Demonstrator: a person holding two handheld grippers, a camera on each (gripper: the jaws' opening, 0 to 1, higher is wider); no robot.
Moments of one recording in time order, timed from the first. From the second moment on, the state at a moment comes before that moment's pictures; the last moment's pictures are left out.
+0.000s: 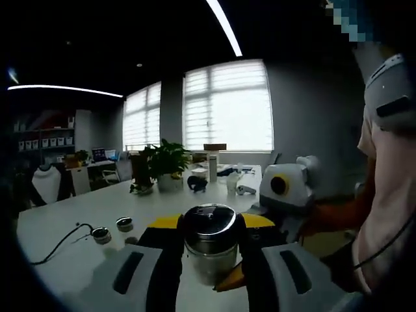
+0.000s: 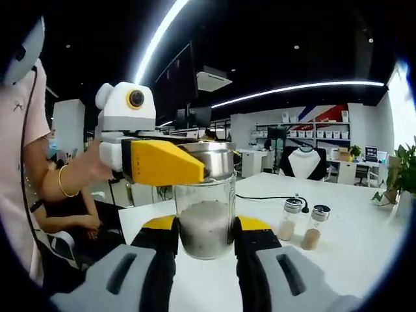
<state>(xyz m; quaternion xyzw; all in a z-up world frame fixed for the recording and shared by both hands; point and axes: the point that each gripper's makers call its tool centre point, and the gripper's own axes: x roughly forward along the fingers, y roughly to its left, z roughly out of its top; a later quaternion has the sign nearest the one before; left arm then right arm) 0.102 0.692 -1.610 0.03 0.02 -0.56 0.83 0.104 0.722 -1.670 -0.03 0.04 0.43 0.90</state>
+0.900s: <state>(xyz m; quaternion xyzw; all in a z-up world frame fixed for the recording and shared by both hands) 0.121 0.687 -1.616 0.02 -0.03 -0.35 0.94 0.115 0.713 -1.677 0.00 0.05 0.33 0.94</state>
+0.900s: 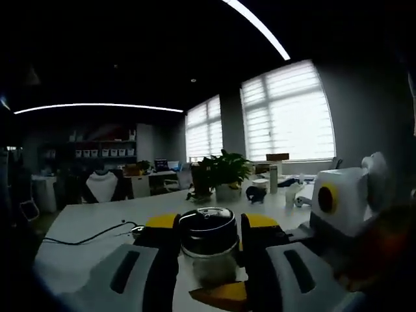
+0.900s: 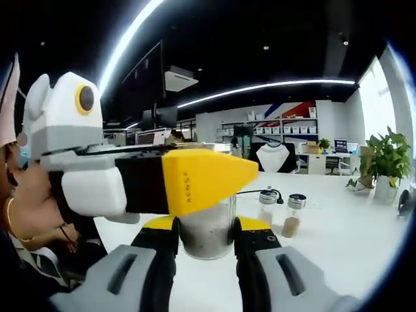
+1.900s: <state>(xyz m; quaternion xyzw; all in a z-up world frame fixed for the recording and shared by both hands) 0.118 0.697 -1.606 0.00 0.01 -0.54 0.84 0.105 0.721 -1.669 0.04 0.06 0.43 0.90</state>
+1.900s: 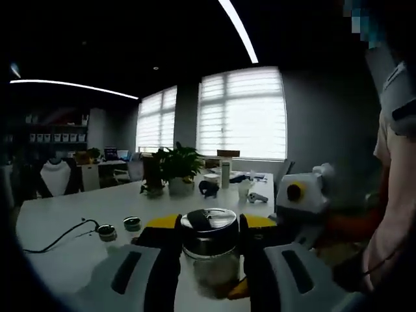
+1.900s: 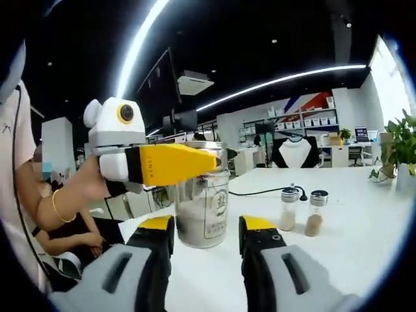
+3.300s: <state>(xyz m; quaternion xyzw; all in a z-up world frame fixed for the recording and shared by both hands) 0.129 0.701 -1.604 -0.09 0.03 -0.53 0.85 0.124 0.733 -1.652 0.04 0.00 0.38 0.92</state>
